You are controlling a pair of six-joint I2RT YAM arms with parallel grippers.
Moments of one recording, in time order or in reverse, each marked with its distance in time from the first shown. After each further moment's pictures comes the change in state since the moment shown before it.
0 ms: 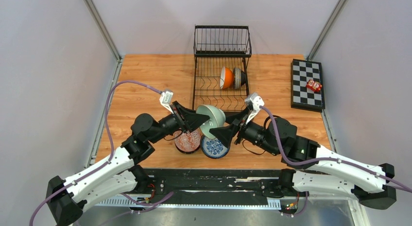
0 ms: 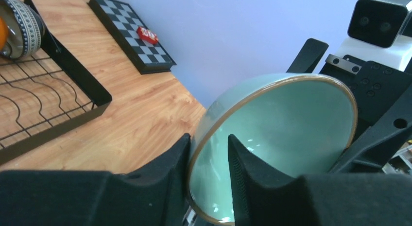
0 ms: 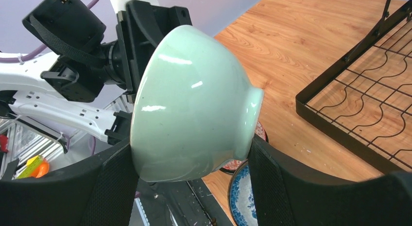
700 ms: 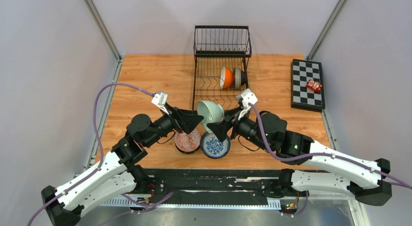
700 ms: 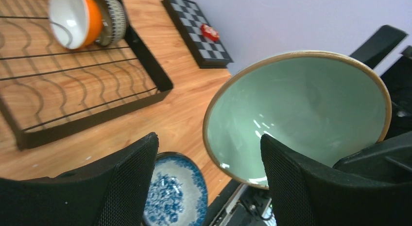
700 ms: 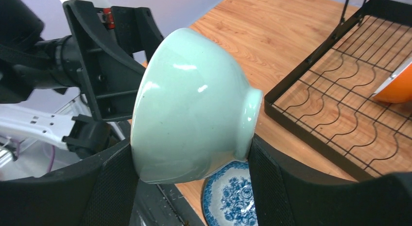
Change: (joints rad) left arm 0.002 -0.107 0.039 -0.288 -0.185 0.106; right arm 0.000 0.093 0.070 -0.057 0.081 -0.078
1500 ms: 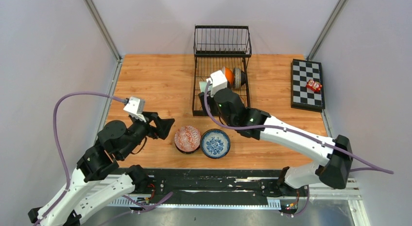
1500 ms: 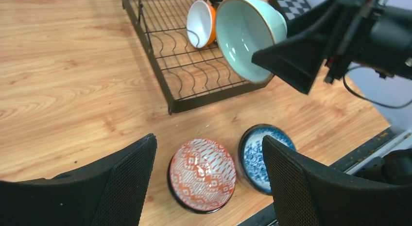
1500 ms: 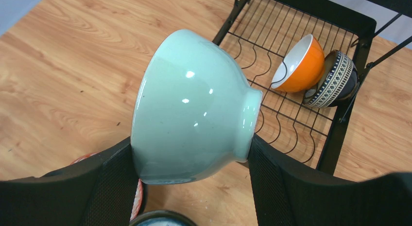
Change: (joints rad) left arm 0.004 -0.211 0.274 -0.667 -0.314 0.312; right arm -0.170 0.458 0.232 -0.014 0.219 -0.154
